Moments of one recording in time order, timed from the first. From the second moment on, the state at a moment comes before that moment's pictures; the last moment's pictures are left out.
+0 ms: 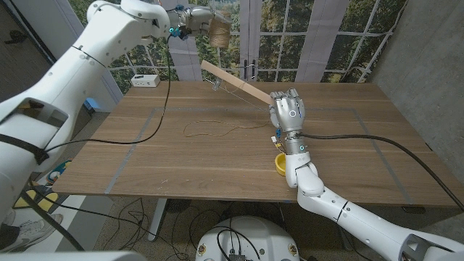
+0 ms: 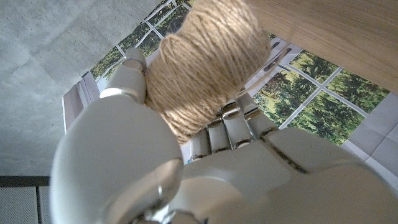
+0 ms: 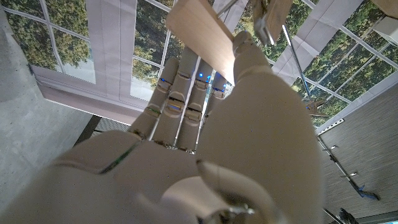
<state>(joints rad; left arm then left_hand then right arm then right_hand) 0.08 0.75 0.57 -1.72 -0.61 0.66 -0.20 0.89 0.01 0.48 -0.21 0.19 0.75 0.10 0.29 0.26 0.82 0.07 0.42 0.33 0.81 -0.03 0.19 0.17 0.37 0.04 0.66 0.20 -0.88 -0.52 -0.82 -1.68 -1.01 -0.63 -0.91 1.27 0.03 0.20 -0.13 0.29 0.91 0.02 0.47 0.21 0.99 0.02 0.51 0.47 1.05 -0.01 0.37 0.97 0.45 -0.05 1.06 0.18</state>
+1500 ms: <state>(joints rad) 0.12 0.87 0.55 -1.98 -0.58 0.58 -0.55 0.89 0.01 0.48 -0.21 0.19 0.76 0.10 0.28 0.27 0.82 0.07 0.43 0.37 0.81 -0.03 0.19 0.17 0.35 0.04 0.66 0.19 -0.89 -0.50 -0.80 -1.68 -0.94 -0.73 -0.92 1.27 0.03 0.19 -0.13 0.31 0.91 0.02 0.47 0.21 0.99 0.02 0.49 0.47 1.05 0.00 0.35 0.98 0.44 -0.04 1.06 0.18</state>
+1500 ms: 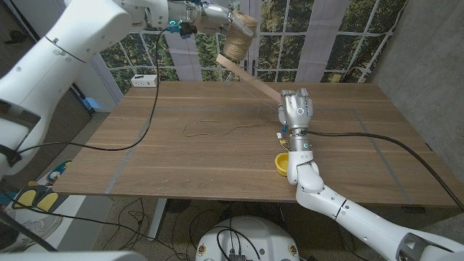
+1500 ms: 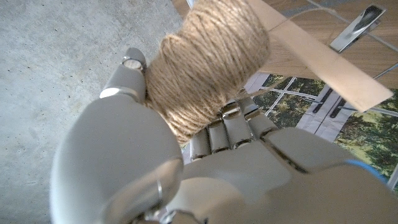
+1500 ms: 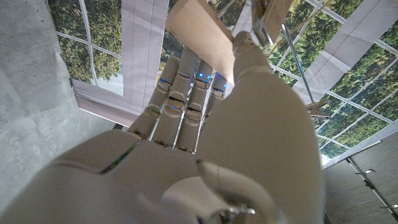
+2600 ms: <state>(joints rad) 0.33 0.85 0.50 -1.83 -0.71 0.41 -0.60 0.89 0.01 0.48 -0.21 0.19 0.76 0.10 0.28 0.28 0.82 0.07 0.43 0.39 0.82 -0.03 0.20 0.17 0.35 0.04 0.67 0.19 -0.91 -0.44 -0.70 -1.72 -0.79 -0.67 -1.09 1.27 0.03 0.19 -0.13 0.31 0.91 0.02 0.46 0.22 1.00 0.02 0.49 0.47 1.06 0.00 0.34 0.99 0.44 -0.05 1.06 0.17</state>
